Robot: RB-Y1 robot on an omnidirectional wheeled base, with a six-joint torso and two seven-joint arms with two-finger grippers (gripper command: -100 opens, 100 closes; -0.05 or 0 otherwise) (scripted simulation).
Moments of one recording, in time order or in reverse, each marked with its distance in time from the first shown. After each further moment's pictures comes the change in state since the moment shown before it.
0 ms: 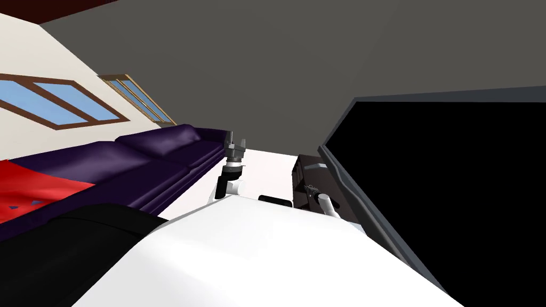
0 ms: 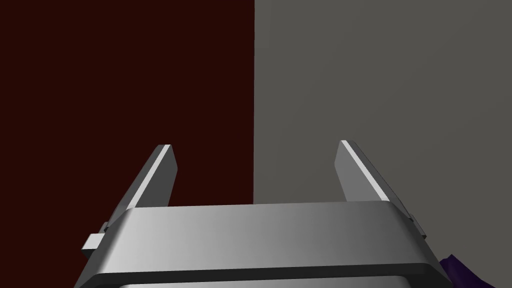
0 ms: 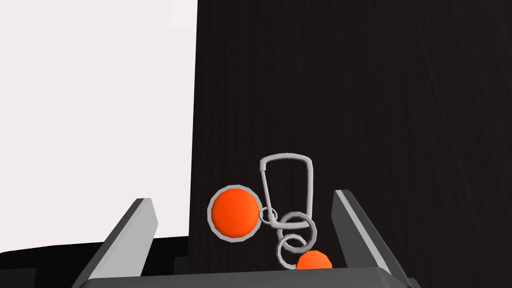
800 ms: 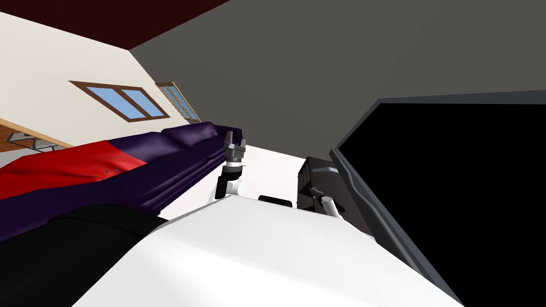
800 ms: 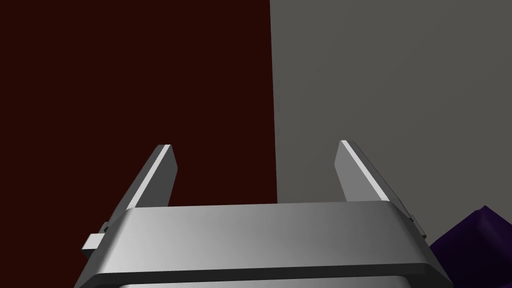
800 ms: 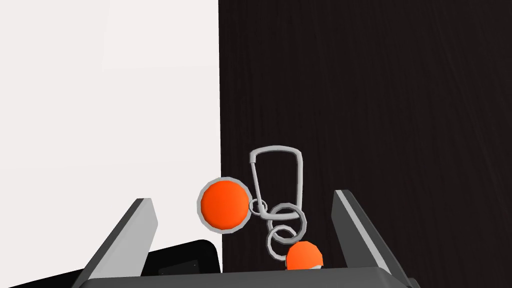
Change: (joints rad) left arm 0.000 0.000 0.000 0.000 0.000 0.000 0.000; right arm 0.006 -0.029 -0.038 0.046 0.010 -0.076 -0.104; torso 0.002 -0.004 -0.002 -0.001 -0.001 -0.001
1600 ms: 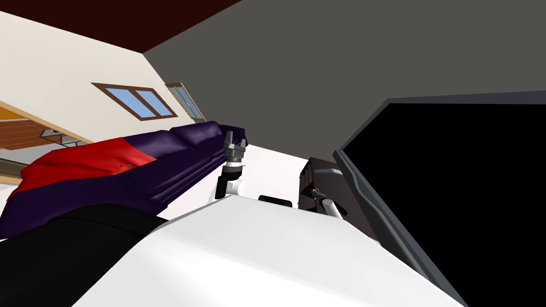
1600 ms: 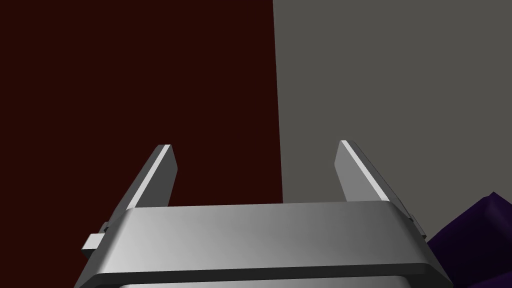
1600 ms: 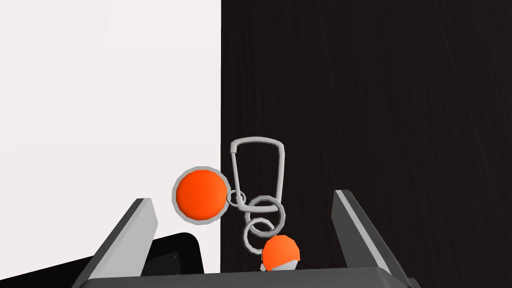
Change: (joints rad) left arm 0.000 0.000 0.000 0.000 0.000 0.000 0.000; right arm 0.048 -0.018 0.025 -0.032 0.098 -0.029 -0.106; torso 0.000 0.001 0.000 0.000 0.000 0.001
